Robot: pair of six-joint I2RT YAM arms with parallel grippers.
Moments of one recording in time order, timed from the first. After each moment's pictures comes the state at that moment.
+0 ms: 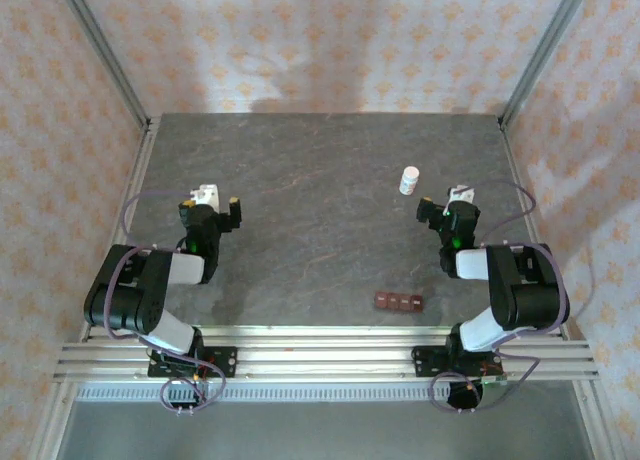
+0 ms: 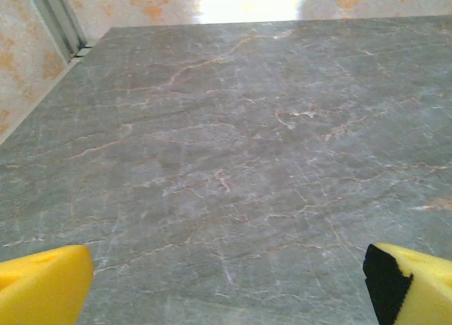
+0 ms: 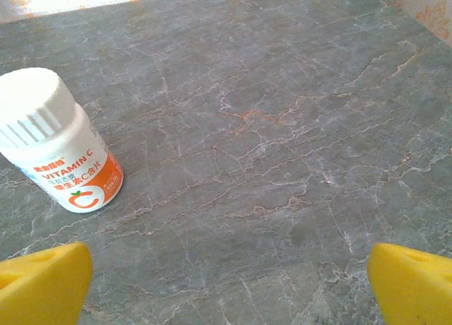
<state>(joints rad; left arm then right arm) -0.06 1.53 0.37 0.79 -0.28 -0.02 0.03 1.53 0.40 0.69 0.16 0.16</state>
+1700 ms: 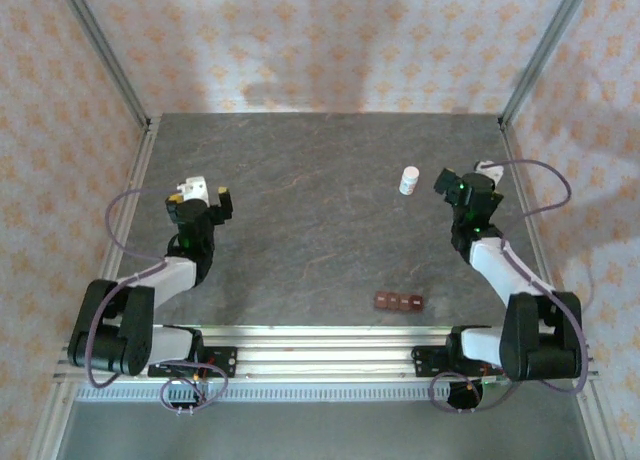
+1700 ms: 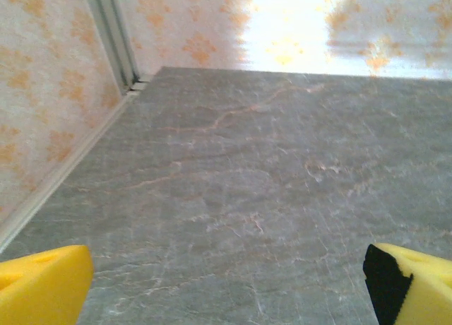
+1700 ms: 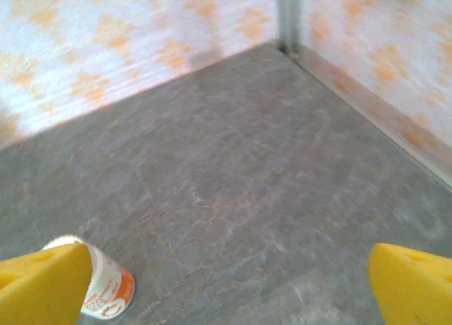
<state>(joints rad) -0.07 1.27 0.42 0.56 -0.40 -0.07 0.02 1.22 0.66 0.12 0.36 0.41</state>
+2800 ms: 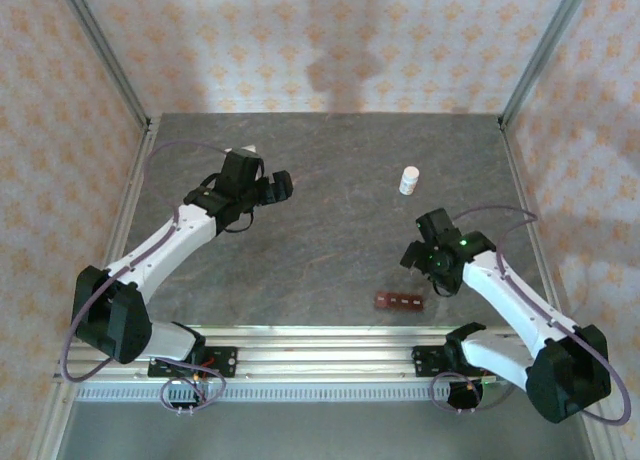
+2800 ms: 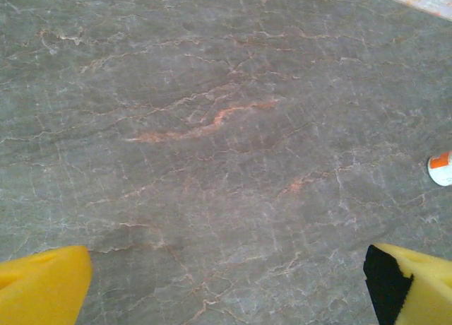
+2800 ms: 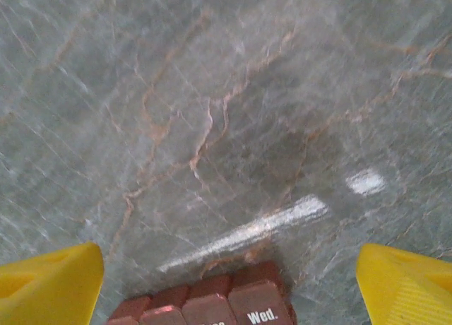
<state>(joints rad) -0.38 1.39 1.09 -0.45 -0.10 -0.57 0.39 1.05 0.71 -0.97 0.08 0.90</state>
